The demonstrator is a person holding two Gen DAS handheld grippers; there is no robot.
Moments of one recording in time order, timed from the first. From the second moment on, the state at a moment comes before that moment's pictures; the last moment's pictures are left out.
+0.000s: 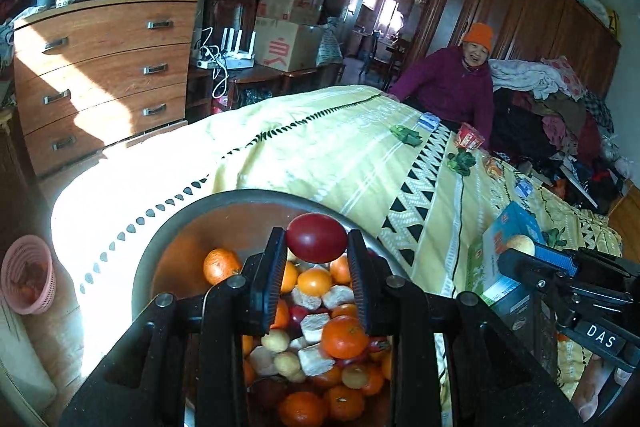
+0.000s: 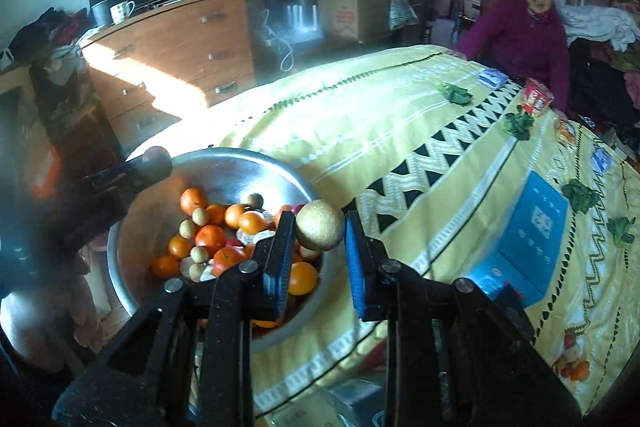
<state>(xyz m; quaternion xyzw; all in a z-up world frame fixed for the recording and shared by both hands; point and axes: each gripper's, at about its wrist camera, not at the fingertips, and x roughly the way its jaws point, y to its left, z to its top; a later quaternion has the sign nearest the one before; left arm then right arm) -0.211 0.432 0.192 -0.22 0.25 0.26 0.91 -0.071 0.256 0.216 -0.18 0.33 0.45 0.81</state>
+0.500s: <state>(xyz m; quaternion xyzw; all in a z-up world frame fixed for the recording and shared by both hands) -0.220 0.449 0.166 -0.24 0.26 0.25 0.90 -0.094 0.312 0.187 -0.24 0.35 0.46 0.78</state>
